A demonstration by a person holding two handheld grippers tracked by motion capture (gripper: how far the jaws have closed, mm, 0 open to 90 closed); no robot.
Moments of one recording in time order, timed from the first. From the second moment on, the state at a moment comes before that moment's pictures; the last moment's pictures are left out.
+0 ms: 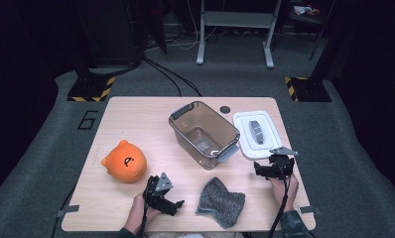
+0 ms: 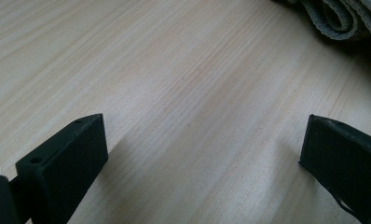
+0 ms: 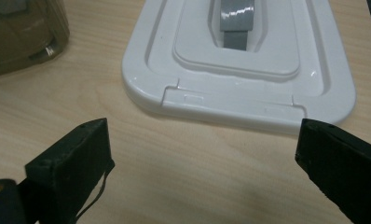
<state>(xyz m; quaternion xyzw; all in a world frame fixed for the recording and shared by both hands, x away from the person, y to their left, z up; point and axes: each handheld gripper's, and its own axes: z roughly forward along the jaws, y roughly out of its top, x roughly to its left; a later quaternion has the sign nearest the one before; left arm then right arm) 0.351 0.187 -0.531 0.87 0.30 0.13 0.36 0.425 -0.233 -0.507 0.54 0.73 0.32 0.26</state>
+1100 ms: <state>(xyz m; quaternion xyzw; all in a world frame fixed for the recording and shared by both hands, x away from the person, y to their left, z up) 0.348 0.188 -0.528 0.87 0.30 0.14 0.36 0.409 -0.238 -0.530 0.53 0.75 0.32 0.22</state>
